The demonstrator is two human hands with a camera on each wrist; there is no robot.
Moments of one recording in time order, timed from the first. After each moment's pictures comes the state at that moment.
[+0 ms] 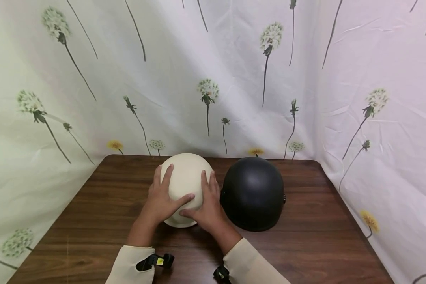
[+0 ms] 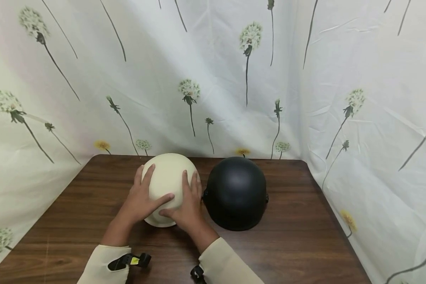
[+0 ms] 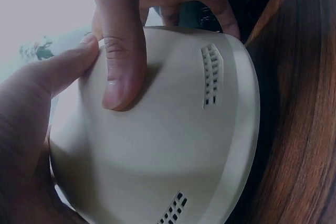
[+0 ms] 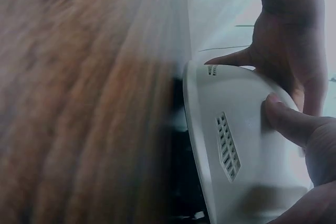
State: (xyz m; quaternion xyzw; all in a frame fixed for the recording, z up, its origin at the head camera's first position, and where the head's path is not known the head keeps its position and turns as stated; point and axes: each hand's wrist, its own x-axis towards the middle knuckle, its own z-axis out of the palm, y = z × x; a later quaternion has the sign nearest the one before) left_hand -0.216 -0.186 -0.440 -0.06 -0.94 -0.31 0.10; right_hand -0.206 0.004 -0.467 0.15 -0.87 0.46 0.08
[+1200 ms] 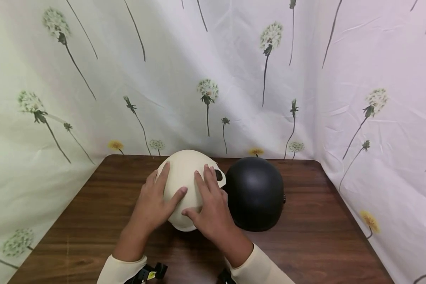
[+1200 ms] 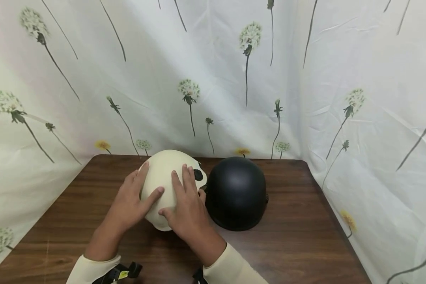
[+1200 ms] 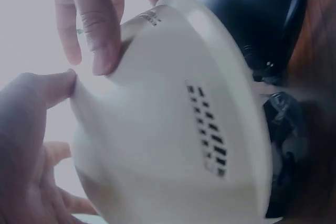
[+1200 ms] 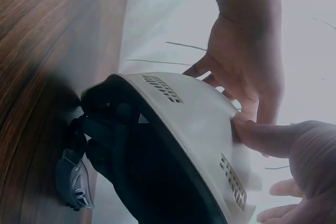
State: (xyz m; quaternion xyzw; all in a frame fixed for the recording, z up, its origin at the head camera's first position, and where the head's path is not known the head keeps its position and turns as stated) left_hand -0.178 -0.180 -0.397 -0.07 -0.94 -0.28 0.16; right_hand -0.160 0.017 -0.398 0.22 -0.89 0.34 0.20
